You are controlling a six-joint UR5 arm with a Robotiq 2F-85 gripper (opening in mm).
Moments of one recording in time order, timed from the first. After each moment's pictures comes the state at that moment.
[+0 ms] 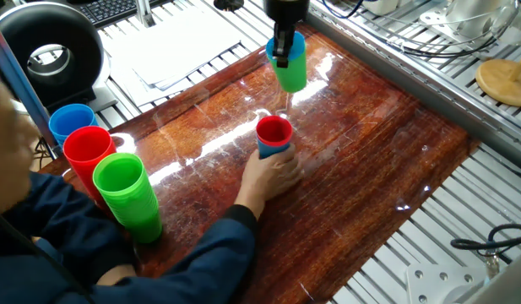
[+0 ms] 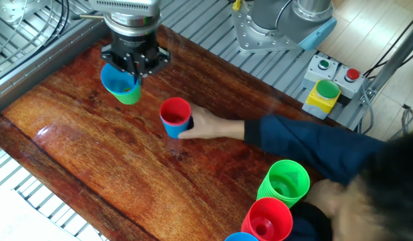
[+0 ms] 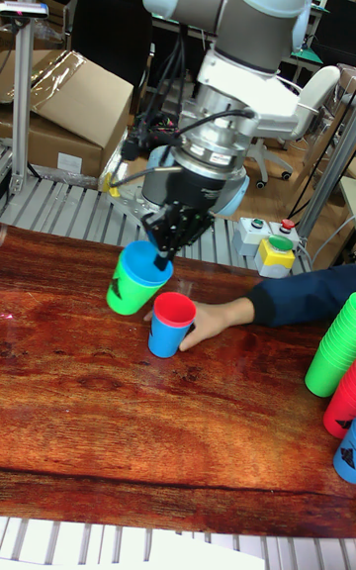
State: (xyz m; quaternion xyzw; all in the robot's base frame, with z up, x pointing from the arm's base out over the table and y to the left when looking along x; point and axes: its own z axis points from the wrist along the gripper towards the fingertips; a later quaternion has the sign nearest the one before) arm 0.536 -0.004 0.216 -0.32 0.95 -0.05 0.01
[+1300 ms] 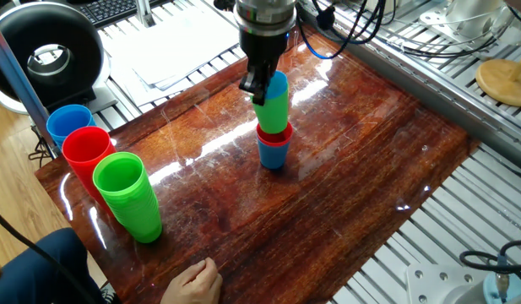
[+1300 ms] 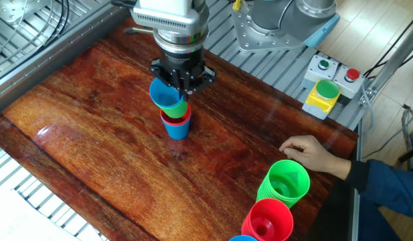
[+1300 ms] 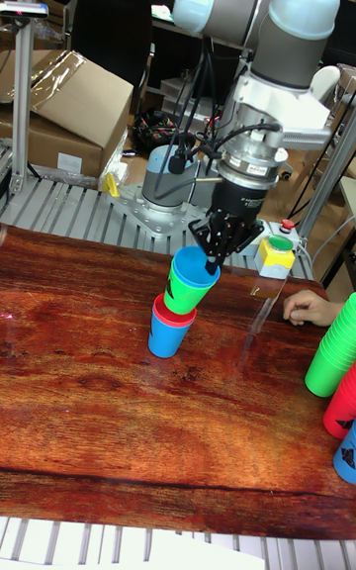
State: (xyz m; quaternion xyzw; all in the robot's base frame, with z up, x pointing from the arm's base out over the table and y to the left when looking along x) arm 0.503 0.070 0.197 -0.22 0.98 0.00 0.02
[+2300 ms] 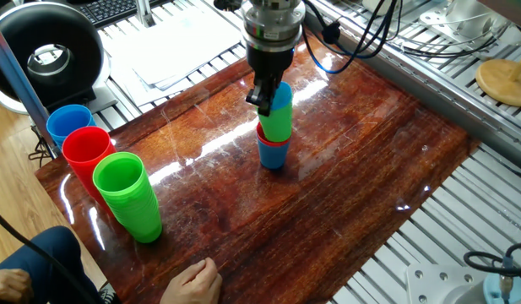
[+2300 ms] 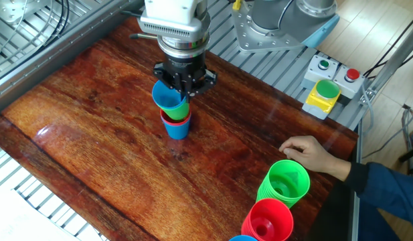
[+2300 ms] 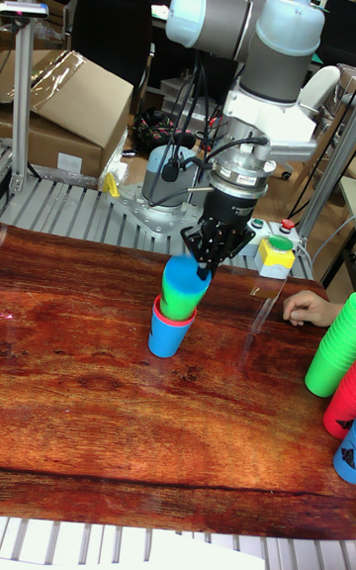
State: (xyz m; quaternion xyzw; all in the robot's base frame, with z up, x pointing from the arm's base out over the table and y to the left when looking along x) arm 0.493 0.064 0.176 -0.23 0.97 0.00 0.02
